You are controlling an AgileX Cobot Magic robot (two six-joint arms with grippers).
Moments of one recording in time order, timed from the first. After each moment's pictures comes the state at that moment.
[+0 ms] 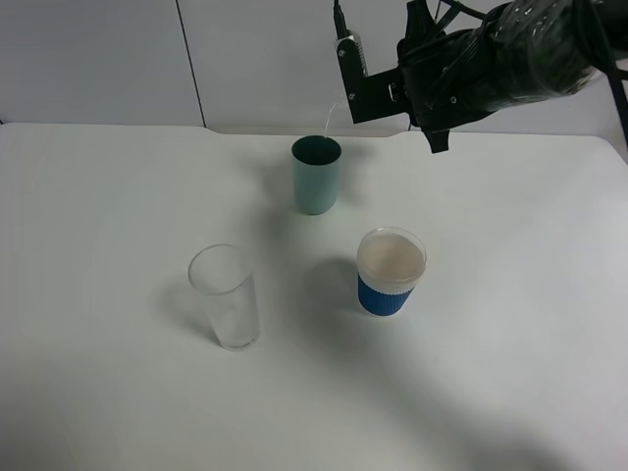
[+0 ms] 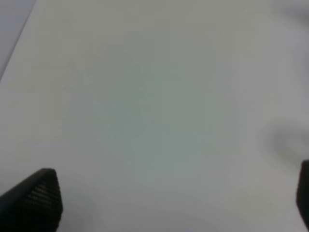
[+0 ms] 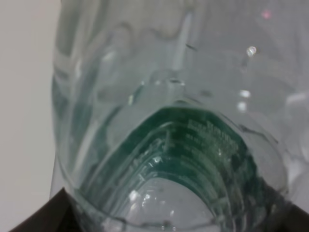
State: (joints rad) left arm 0.06 -0.01 -0.51 0.02 1.05 0.01; right arm 0.60 1.90 -1.22 -1.57 0.70 0.15
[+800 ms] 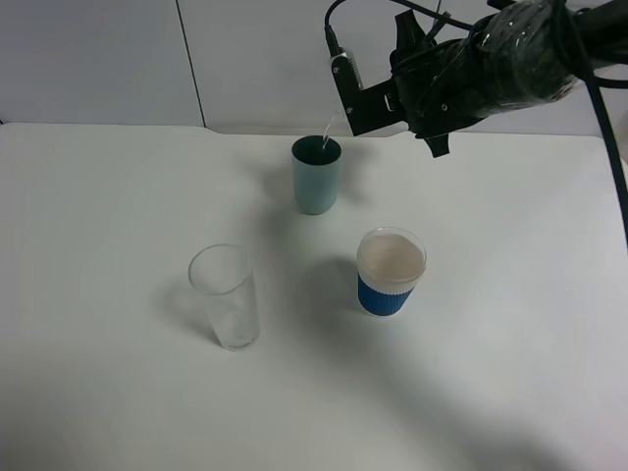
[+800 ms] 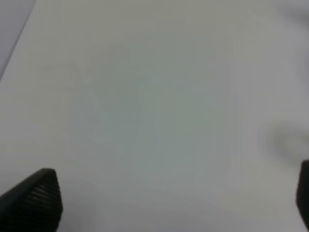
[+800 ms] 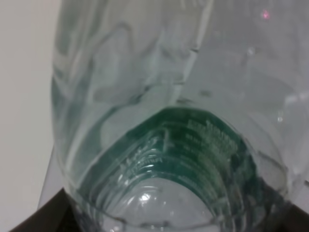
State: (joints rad) left arm 0.06 -0.01 -0.51 0.02 1.05 0.01; right arm 0.60 1.94 -1.23 -1.57 0.70 0.08
